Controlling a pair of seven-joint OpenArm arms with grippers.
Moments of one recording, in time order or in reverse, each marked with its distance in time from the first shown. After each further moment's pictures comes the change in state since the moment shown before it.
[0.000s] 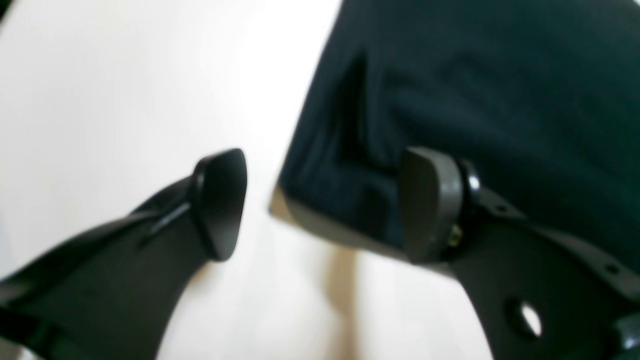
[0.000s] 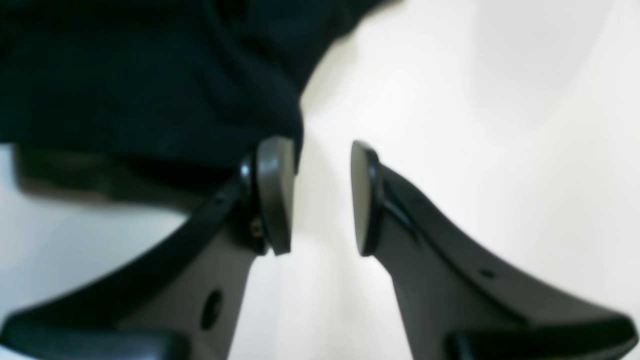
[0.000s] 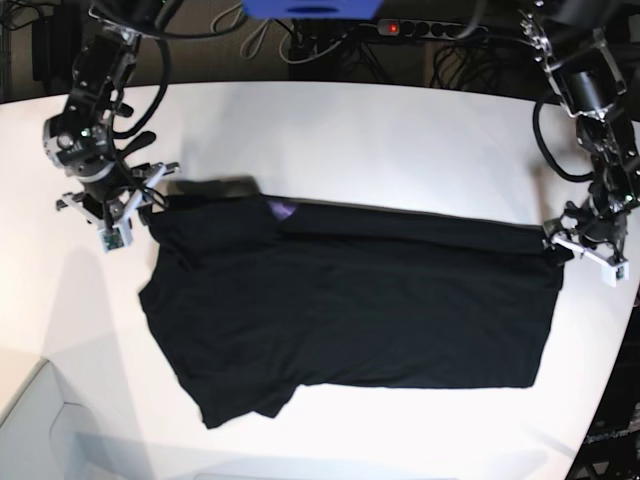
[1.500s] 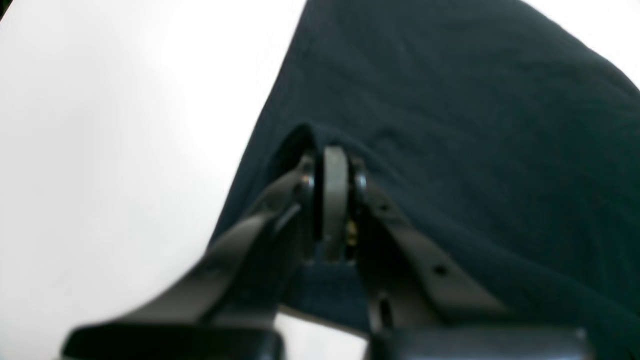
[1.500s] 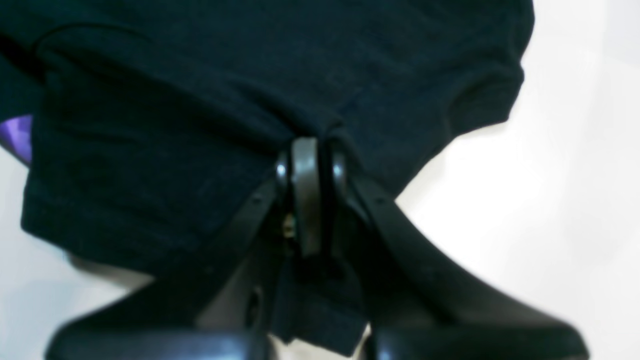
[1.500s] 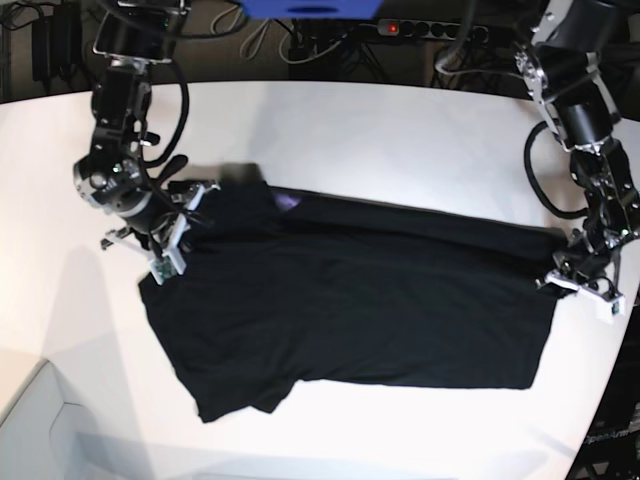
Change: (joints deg) left arm -8.0 2.1 0.3 -2.7 0.7 0.7 0.5; right arm 6.4 2.8 -11.7 -8.0 0.1 0.0 0.0
